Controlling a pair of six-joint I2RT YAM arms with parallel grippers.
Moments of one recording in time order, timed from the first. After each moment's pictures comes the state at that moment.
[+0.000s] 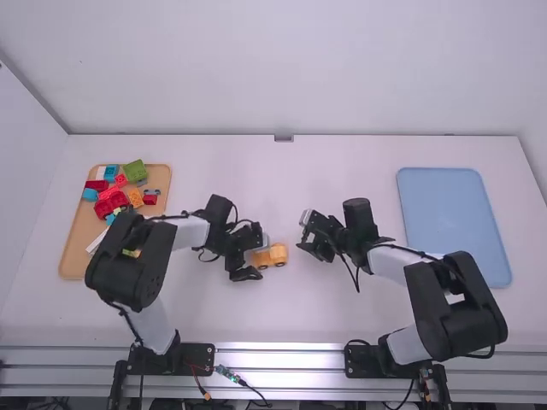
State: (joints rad) left arm -0.24 1.80 0.80 -0.41 0.69 1.06; right arm 0.30 1.59 0.55 0.20 -0.67 -0.71
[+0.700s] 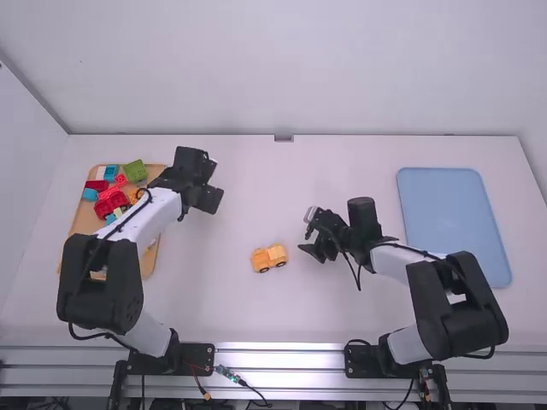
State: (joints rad) left arm -0.07 1.65 1.08 -0.42 -0.22 0.19; right arm 0.27 1.59 0.55 0.18 -0.66 -0.69
